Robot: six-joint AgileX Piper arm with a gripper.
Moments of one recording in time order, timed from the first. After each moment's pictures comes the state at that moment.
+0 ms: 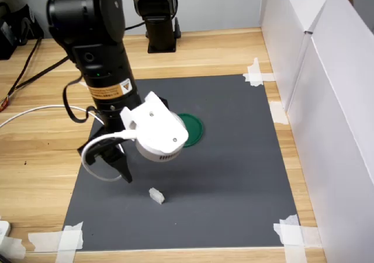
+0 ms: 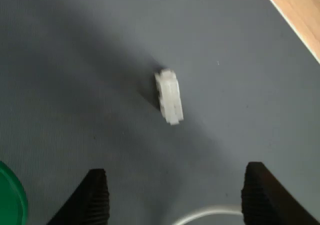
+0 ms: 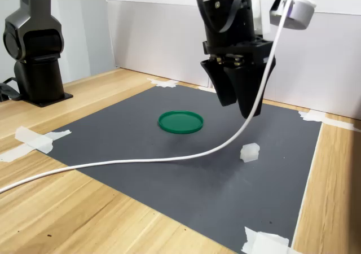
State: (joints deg) arm 1.2 110.0 -90.7 7.5 53.7 -52.4
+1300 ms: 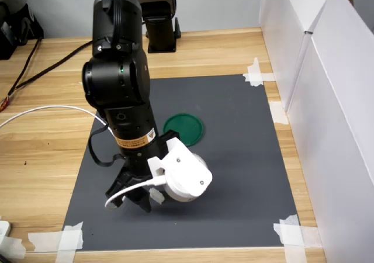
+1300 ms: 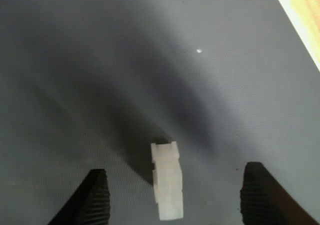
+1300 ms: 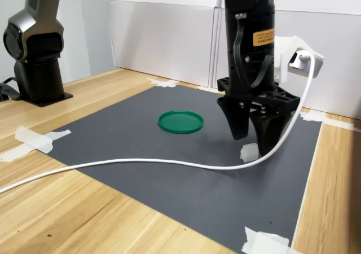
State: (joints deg) arm 3.8 120.7 -97.2 5.0 53.3 -55.0
